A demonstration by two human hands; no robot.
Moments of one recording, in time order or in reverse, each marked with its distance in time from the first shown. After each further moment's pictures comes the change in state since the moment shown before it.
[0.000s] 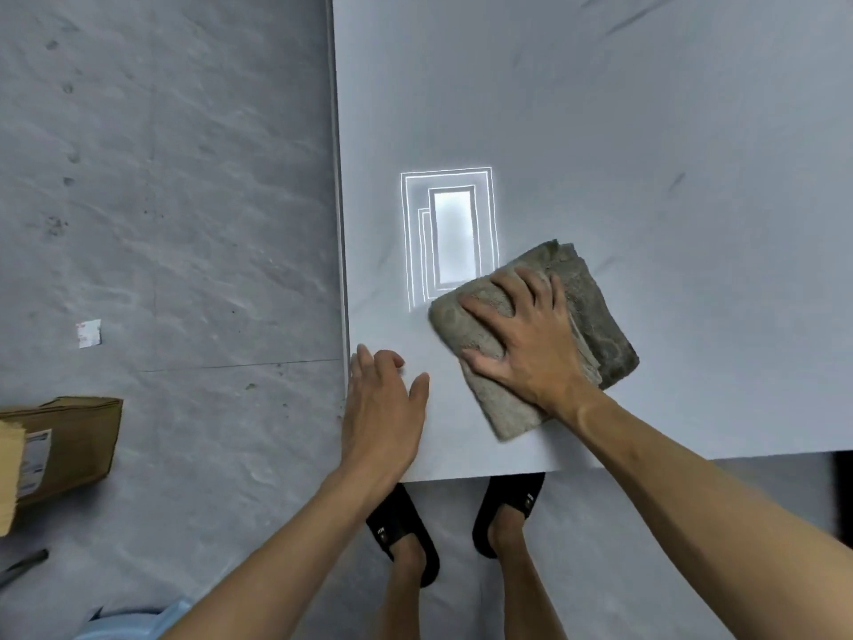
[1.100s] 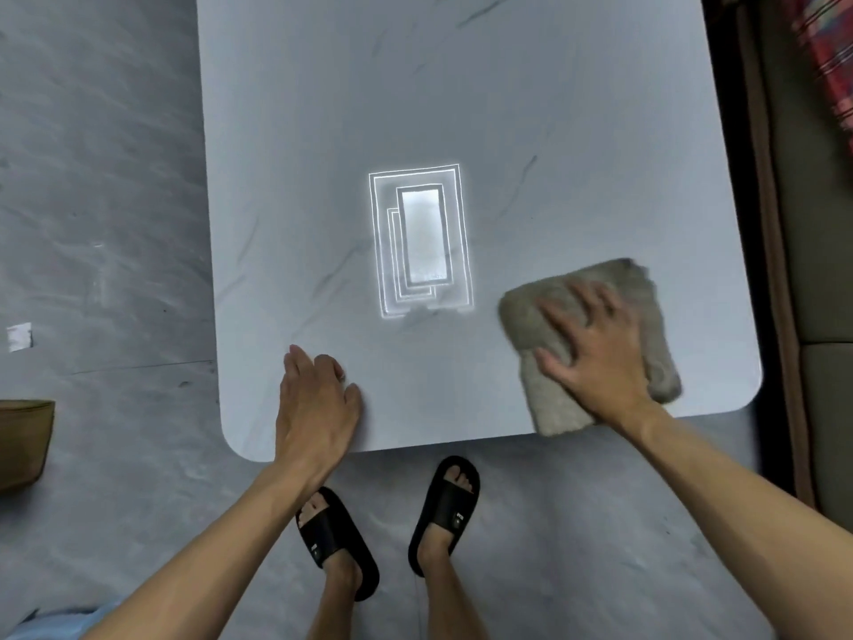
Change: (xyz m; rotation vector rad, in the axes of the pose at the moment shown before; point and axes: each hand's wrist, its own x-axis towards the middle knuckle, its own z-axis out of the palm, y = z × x) left_hand -0.029 0.060 0.082 0.236 0.085 -0.005; right_hand -0.139 0.207 -0.021 0.051 -0.041 0.238
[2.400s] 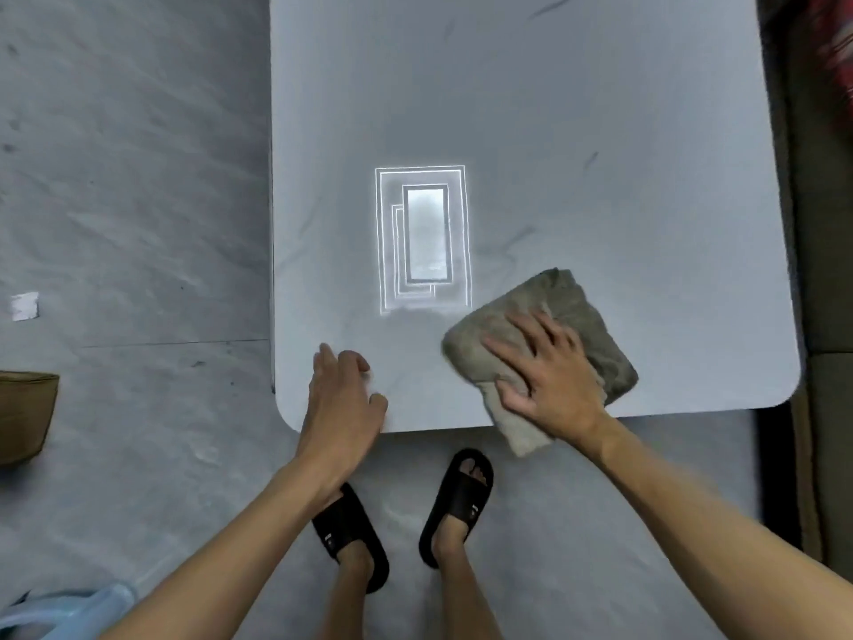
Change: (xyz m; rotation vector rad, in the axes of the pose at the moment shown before) left_hand -0.015 -0.060 -0.020 -0.251 -0.149 0.005; right_hand -0.019 -0.116 0.033 -0.017 0.010 -0.292
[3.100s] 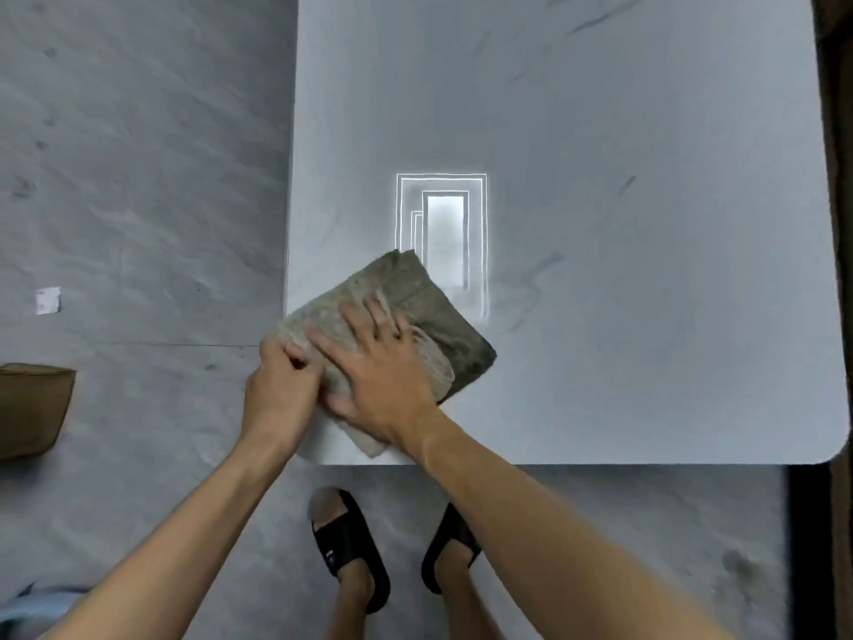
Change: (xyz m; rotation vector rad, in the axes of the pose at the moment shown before) left_hand 0.031 0.005 -0.057 -0.344 0.312 -0.289; right_hand 0.123 -0.170 0.016 0.088 -0.071 -0.107
